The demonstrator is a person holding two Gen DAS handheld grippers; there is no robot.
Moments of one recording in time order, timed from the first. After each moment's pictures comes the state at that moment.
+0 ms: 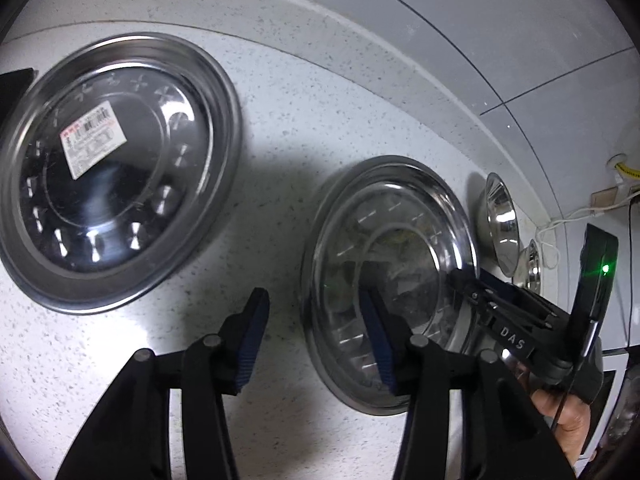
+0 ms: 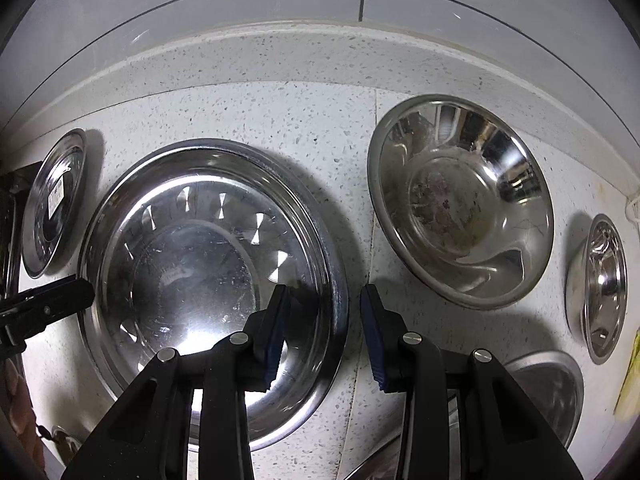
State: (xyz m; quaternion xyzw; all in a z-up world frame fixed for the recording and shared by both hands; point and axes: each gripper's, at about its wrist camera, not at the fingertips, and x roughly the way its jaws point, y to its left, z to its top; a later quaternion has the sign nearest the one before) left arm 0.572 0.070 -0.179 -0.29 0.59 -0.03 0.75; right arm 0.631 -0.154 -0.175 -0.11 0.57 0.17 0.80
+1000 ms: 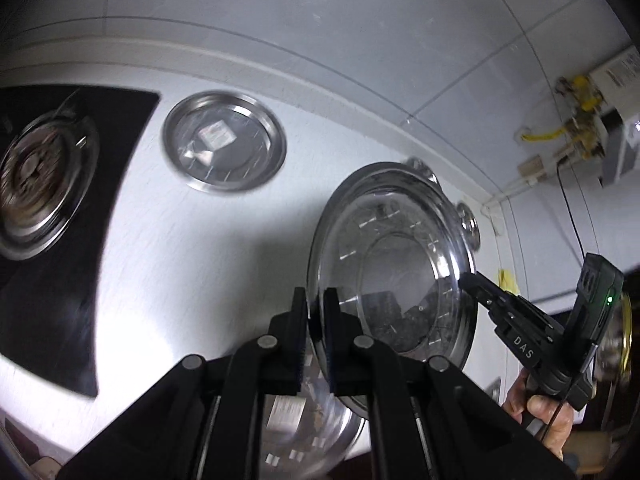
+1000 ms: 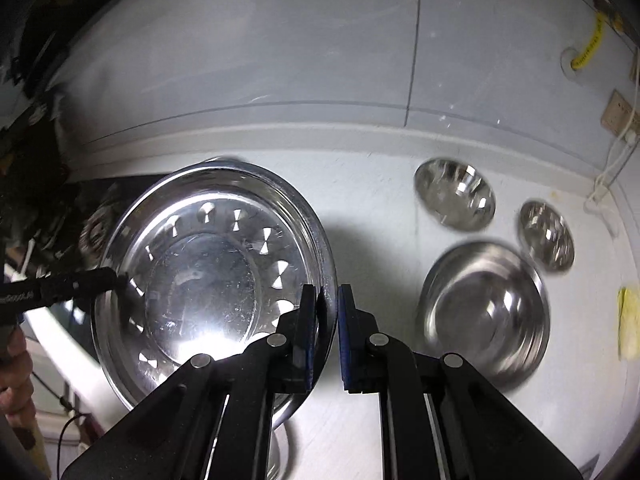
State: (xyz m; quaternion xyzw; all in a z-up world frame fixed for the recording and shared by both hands) left arm 0.363 0.117 -0.030 -0.27 0.53 -0.06 0.80; right arm 0.421 -0.150 -0.034 -0.05 0.47 0.22 0.86
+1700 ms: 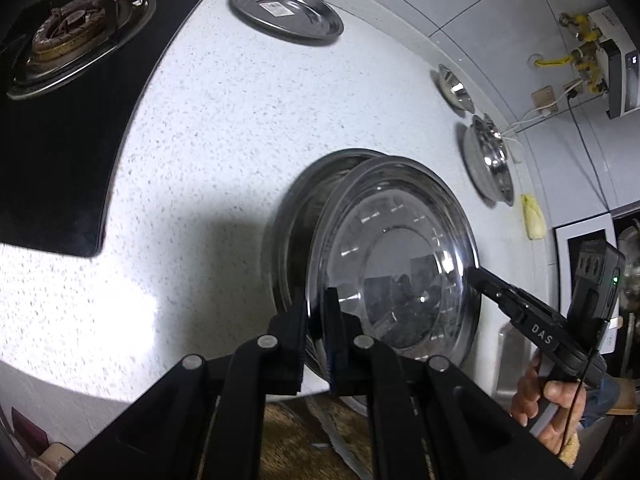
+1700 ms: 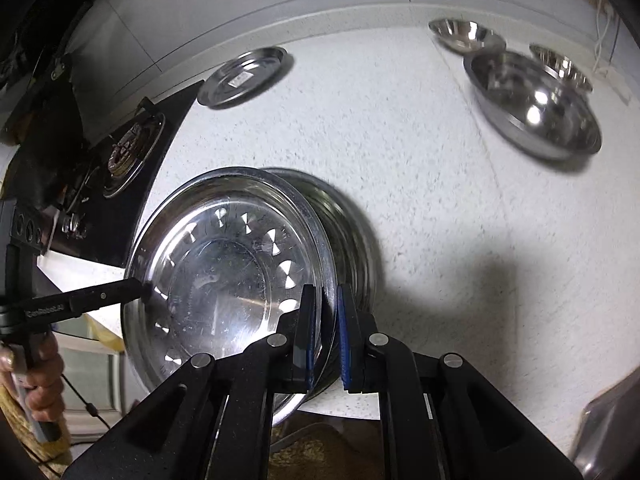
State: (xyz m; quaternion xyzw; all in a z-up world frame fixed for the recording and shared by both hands) left arm 0.240 0.121 -0.136 -0.26 0.59 -0.08 0.76; right arm 0.289 -0.169 -0.136 0.02 0.54 0.23 0.81
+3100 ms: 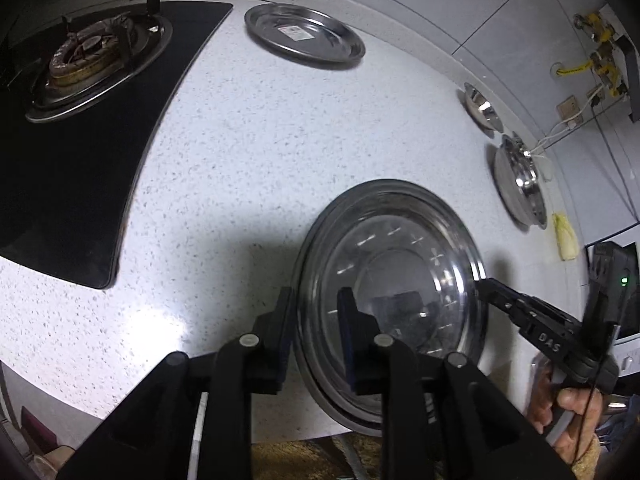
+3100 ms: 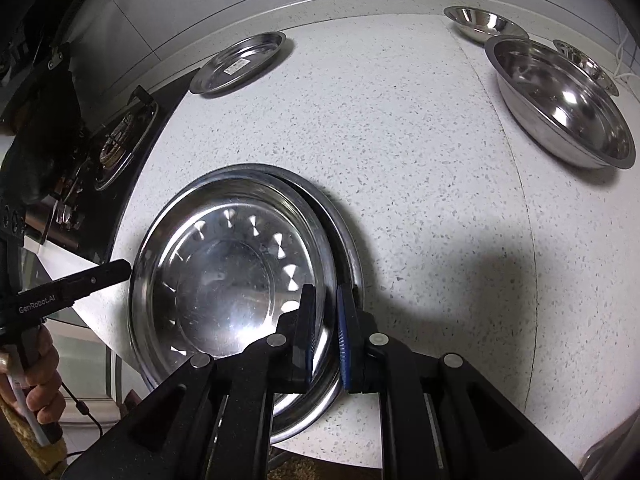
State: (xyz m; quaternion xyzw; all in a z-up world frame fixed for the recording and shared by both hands) left arm 0.253 0.115 -0.138 -0.23 0.56 -0.02 0.80; right arm 0.313 -0.161 -0.161 0.01 0.54 0.25 0.81
